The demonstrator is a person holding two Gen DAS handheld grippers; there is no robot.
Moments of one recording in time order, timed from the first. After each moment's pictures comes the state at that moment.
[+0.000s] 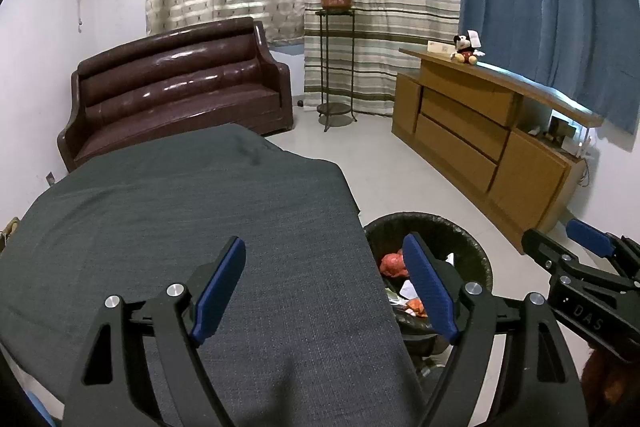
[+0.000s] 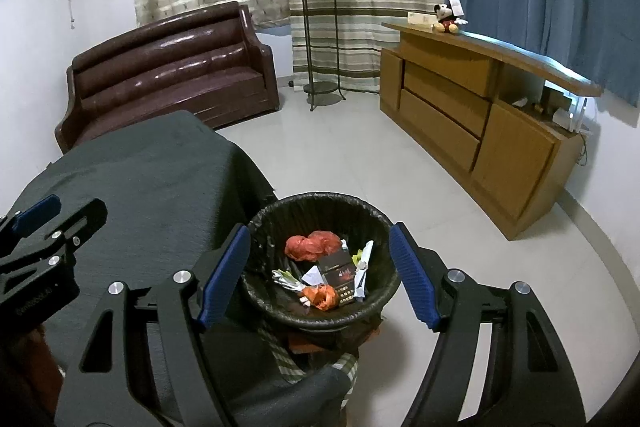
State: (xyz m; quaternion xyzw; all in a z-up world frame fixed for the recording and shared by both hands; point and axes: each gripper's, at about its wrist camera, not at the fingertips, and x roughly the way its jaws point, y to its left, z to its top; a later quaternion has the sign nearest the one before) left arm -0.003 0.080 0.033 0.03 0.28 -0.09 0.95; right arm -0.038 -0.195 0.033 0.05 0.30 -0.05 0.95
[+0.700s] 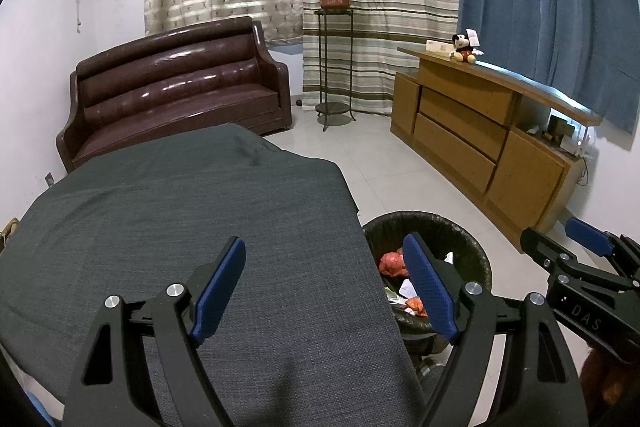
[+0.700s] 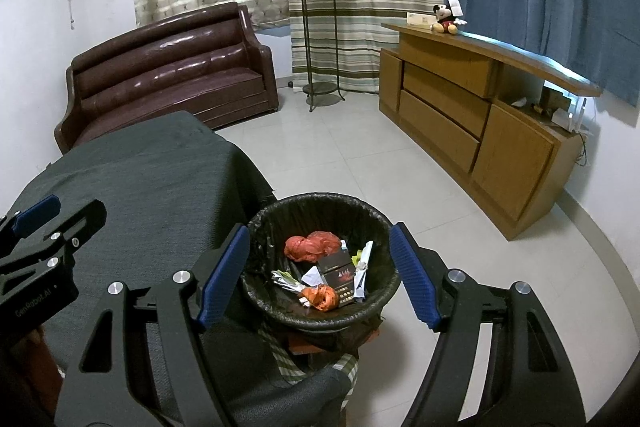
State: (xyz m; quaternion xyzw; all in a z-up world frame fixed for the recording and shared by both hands) left arm -0.004 0.078 0.032 0.03 0.28 -0.09 0.95; right arm -0.038 -0.194 0.033 0.05 0.30 -0.05 0.95
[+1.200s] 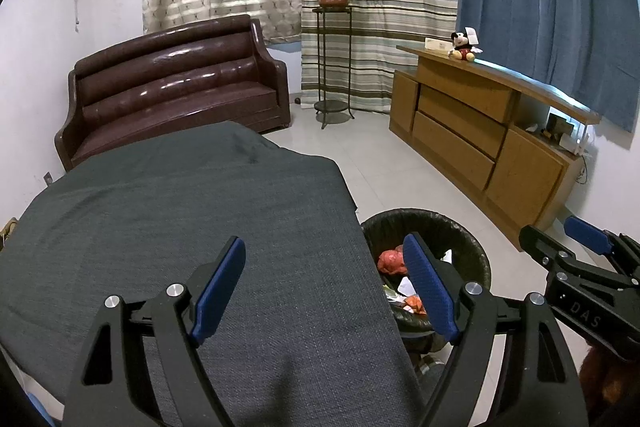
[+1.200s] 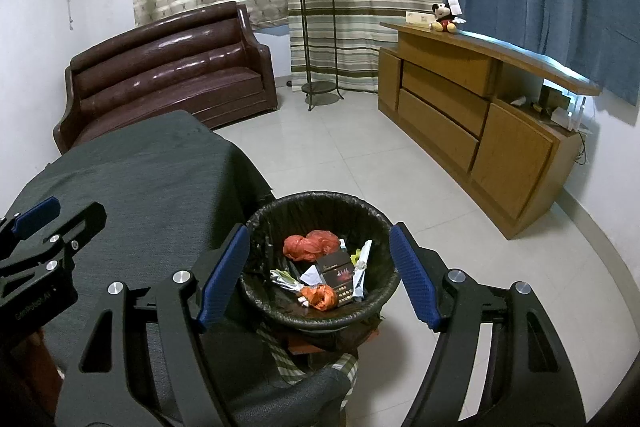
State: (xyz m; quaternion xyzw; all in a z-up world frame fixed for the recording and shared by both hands) left arm -0.006 0.075 0.031 0.03 0.29 -0.09 0.95; right arm -0.039 -0.195 0.032 0.05 0.30 -0.05 0.95
